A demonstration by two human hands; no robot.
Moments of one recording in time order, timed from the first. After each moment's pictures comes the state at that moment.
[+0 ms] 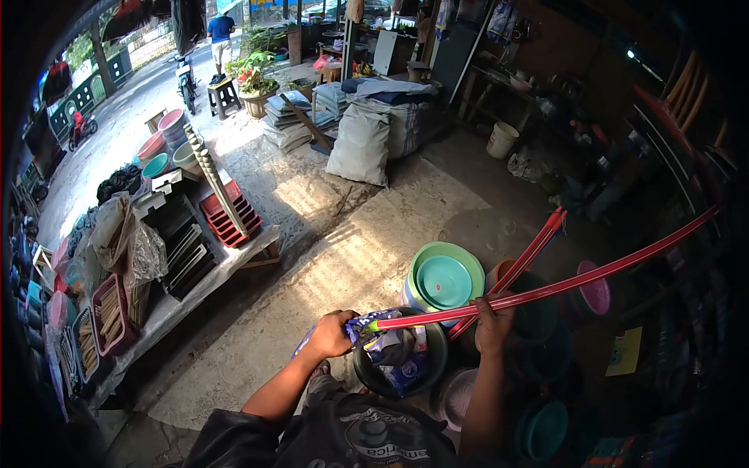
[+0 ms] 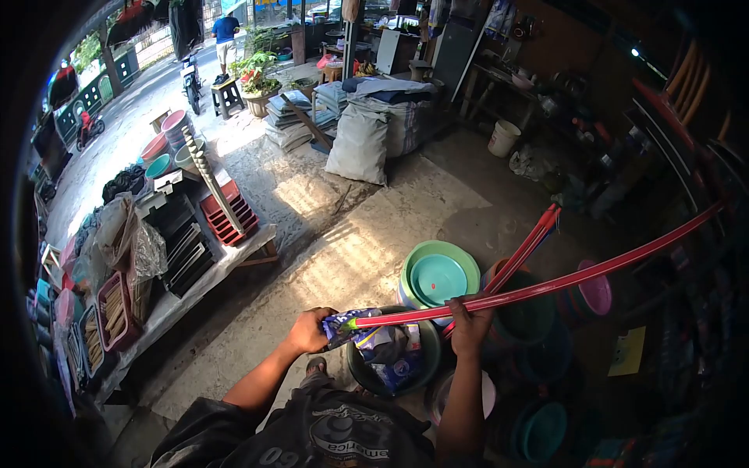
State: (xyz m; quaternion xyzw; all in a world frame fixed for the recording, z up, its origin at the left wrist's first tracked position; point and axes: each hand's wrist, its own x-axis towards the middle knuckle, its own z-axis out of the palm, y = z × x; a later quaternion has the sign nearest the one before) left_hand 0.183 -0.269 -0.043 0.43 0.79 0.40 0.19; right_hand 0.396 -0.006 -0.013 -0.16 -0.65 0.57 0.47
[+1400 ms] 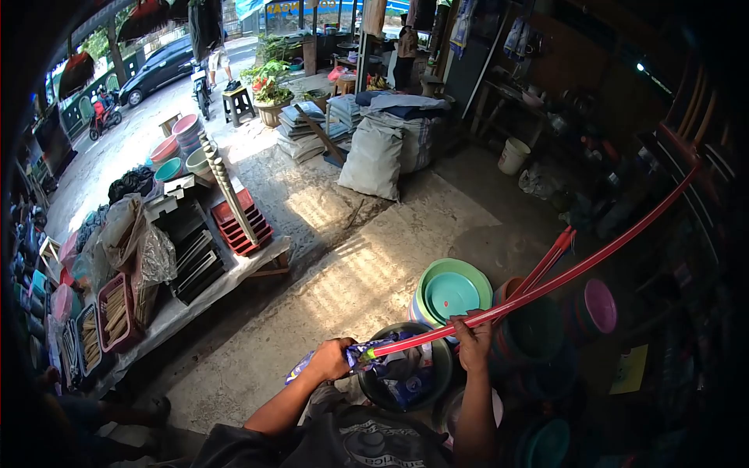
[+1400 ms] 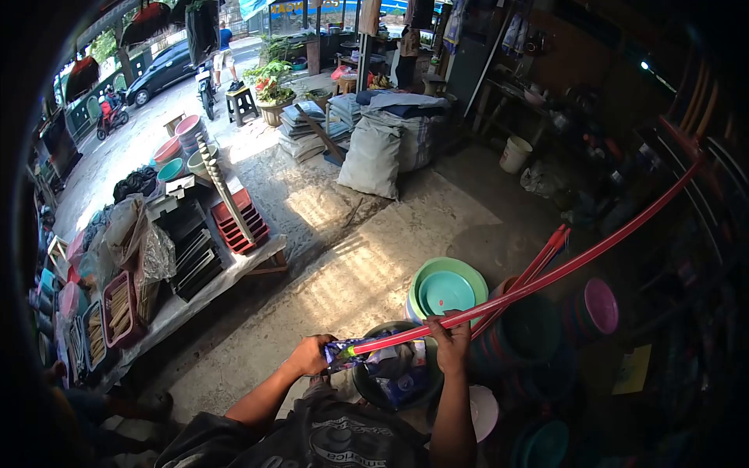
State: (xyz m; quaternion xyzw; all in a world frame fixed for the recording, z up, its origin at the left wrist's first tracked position) left_hand 0.193 -0.292 -0.054 0.37 0.83 0.33 0.27; right_hand 0.361 -0.044 -0.014 -0.19 -0.52 0.73 0.40
